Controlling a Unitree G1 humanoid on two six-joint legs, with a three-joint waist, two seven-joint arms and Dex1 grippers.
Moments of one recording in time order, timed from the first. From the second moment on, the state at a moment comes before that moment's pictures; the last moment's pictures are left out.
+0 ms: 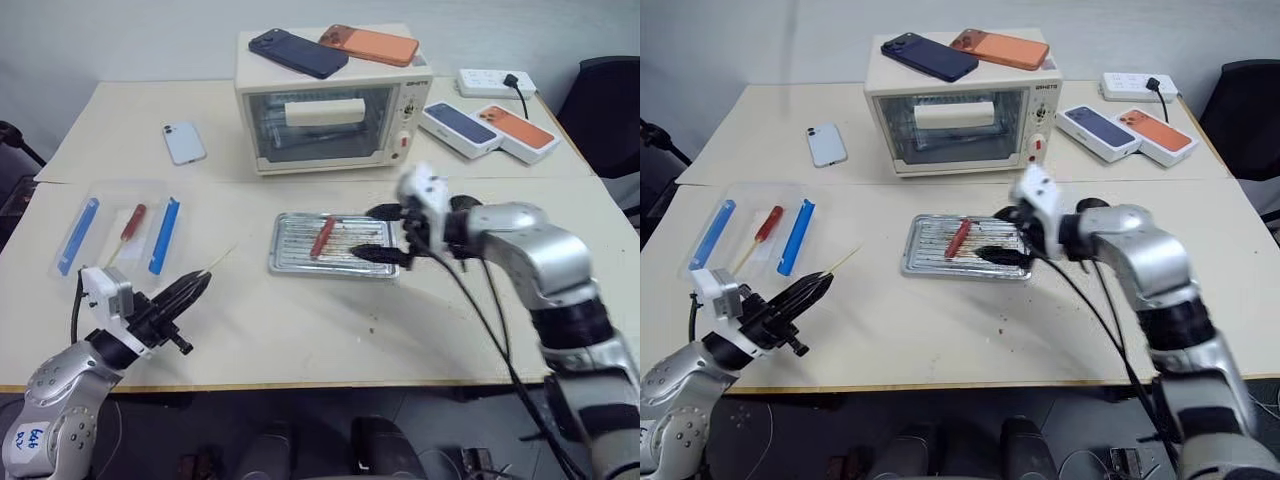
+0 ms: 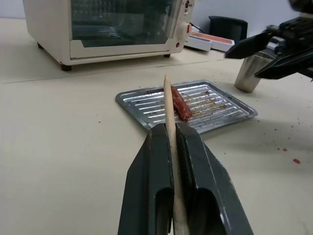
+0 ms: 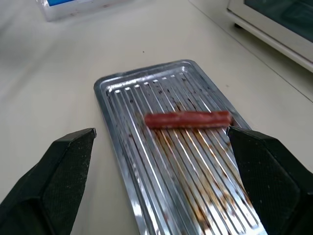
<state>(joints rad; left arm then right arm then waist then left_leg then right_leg) 0.15 0.51 0.41 -0.41 -0.70 0.35 -0.67 -0.83 -0.55 0.25 -0.01 0.35 0.79 0.87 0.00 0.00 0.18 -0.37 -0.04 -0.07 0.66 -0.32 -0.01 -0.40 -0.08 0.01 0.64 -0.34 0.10</state>
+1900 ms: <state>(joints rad) 0.15 0.48 0.38 -0.41 -0.69 0.33 -0.64 -0.99 0.03 0.11 0.42 0.14 0.97 0.24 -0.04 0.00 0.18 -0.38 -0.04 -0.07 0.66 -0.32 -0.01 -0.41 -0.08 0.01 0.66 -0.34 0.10</state>
